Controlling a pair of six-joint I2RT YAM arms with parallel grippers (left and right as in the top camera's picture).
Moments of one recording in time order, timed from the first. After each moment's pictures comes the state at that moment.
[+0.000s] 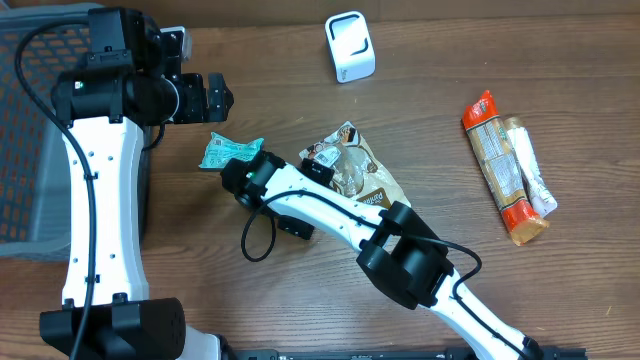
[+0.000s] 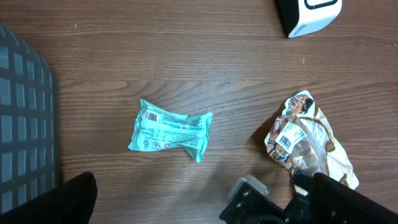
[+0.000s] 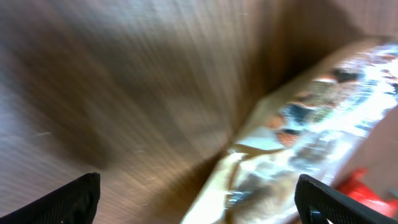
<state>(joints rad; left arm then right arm) 0.09 1.67 1.84 -1.20 0.20 0.01 0.98 2.48 2.17 -1.44 0.46 -0.06</state>
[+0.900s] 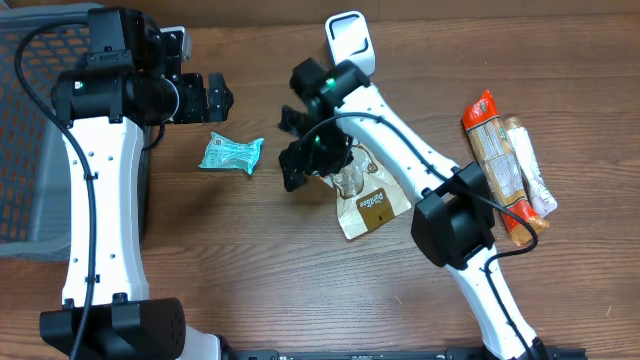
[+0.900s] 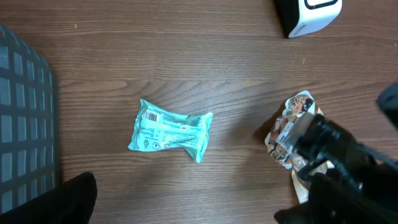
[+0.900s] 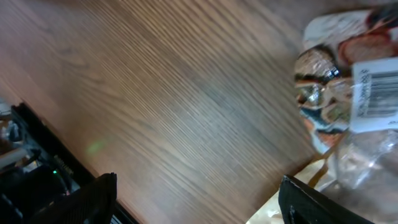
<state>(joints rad) 0.09 1.67 1.84 -1.20 0.20 0.01 0.65 2.45 2.35 -1.48 -0.46 0.01</state>
